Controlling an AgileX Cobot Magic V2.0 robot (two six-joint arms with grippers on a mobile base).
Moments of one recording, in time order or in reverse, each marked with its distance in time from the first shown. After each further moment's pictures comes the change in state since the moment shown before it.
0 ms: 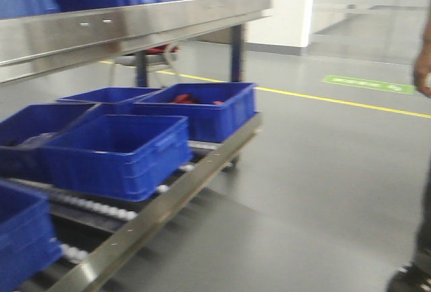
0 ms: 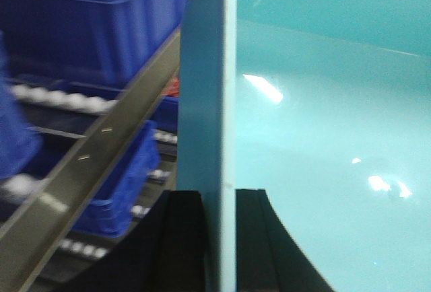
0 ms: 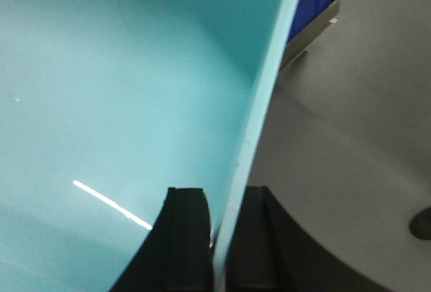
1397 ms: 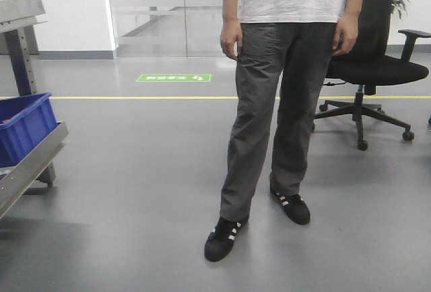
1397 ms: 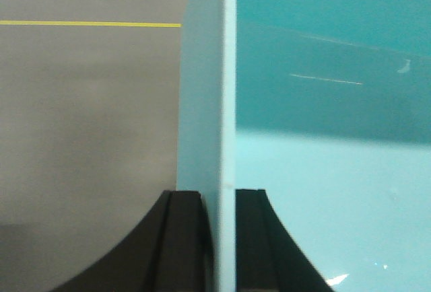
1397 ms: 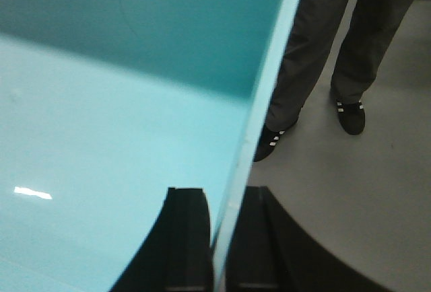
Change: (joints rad) left arm 0.000 0.000 0.000 -0.002 0.000 0.000; right arm 0.000 -0.002 0.000 -0.002 0.002 0.000
